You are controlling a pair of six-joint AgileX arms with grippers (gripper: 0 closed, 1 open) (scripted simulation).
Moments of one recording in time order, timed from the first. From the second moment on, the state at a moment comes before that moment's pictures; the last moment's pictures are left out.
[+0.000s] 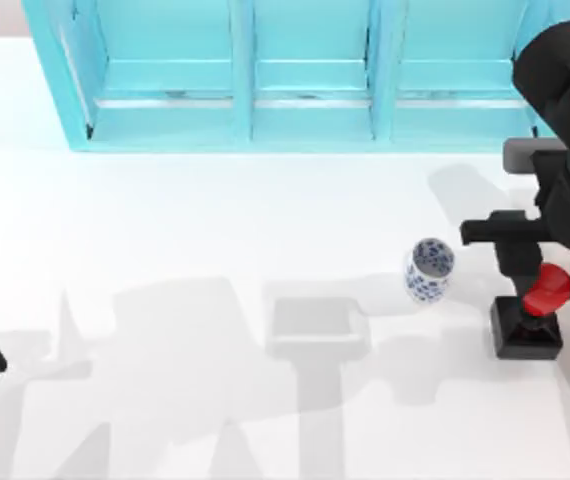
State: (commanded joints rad) left arm 0.00 0.00 0.00 0.00 0.00 0.00; right arm 0.36 1.76 1.31 -1.12 0.00 0.37
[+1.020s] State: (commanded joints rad) left arm 0.00 0.00 0.00 0.00 0.00 0.00; right arm 0.36 1.76 1.38 -1.19 0.00 0.37
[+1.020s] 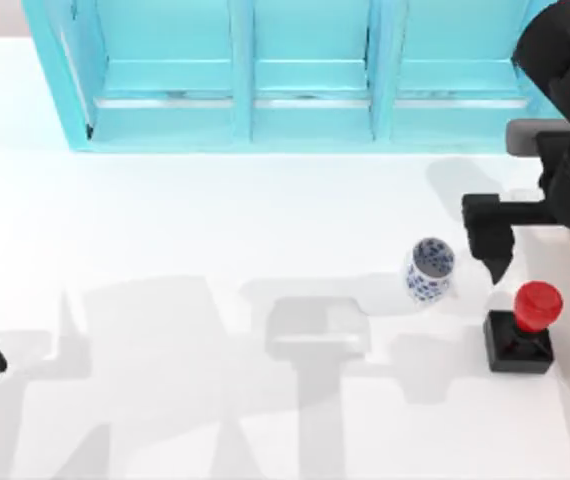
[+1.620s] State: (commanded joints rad) left arm 0.00 0.00 0.00 0.00 0.00 0.00; right arm 0.36 1.75 1.70 -1.52 0.00 0.37
